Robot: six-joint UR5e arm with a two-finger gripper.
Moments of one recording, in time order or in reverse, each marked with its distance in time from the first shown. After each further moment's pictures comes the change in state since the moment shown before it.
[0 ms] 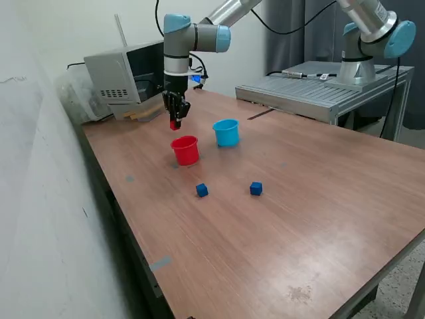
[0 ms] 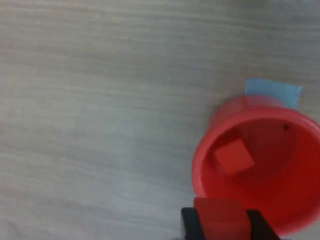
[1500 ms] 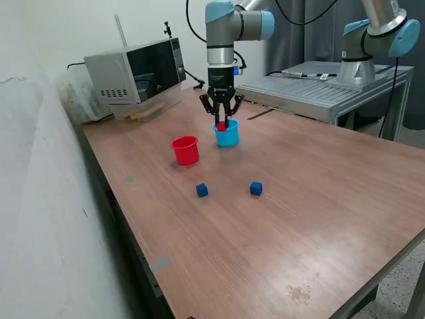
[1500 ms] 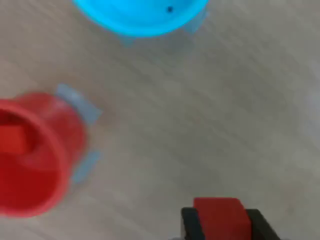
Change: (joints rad) arm 0.116 -0.201 0.296 -0.032 0.134 -0.379
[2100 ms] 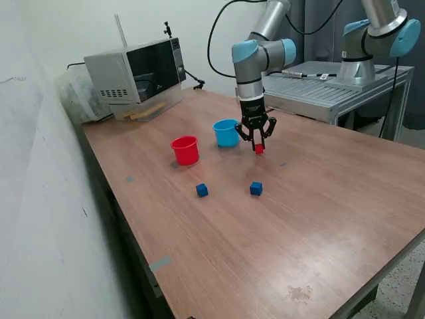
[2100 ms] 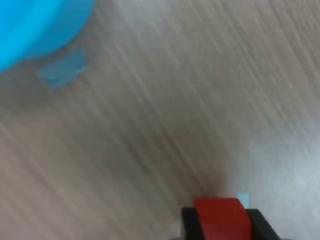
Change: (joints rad) arm 0.021 0.021 0.269 -0.121 0.034 -0.351
